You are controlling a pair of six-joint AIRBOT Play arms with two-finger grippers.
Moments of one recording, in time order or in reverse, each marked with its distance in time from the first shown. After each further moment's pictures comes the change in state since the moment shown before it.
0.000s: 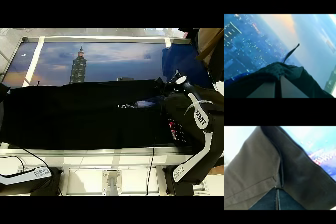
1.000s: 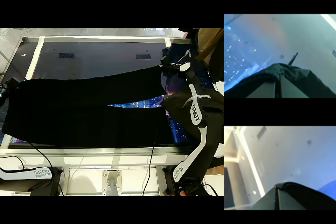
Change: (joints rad) left arm -0.163 -0.108 0.001 -0.008 0.319 0.047; right arm -0.001 -0.139 0.367 0.036 -0.201 0.060
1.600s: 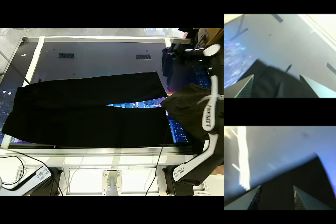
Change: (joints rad) left arm 0.251 0.372 -0.011 0.042 -0.365 -0.015; right arm -0.090 0.224 0.177 -0.174 0.592 -0.142
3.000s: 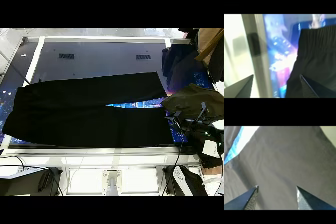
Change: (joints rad) left arm 0.605 -0.210 -0.282 0.030 -0.387 -0.044; right arm -0.266 1.008 -1.468 0.198 0.026 -0.094
